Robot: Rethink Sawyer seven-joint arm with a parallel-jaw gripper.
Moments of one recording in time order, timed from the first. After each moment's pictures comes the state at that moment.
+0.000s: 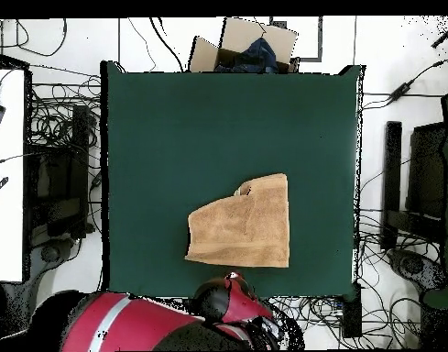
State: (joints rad) arm -0.02 -0.35 -0.38 2.25 0.26 -0.14 2.17
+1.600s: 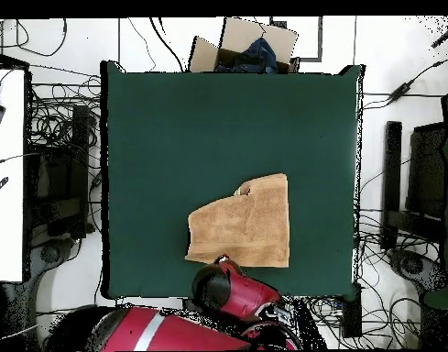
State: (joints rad) arm -0.11 -0.44 -0.26 2.17 0.07 -0.05 2.17
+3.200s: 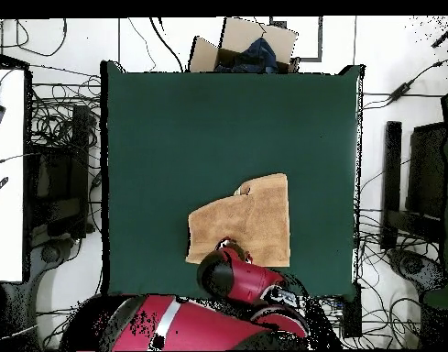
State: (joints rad) arm -0.14 -0.40 -0.24 2.07 -0.03 -0.15 2.17
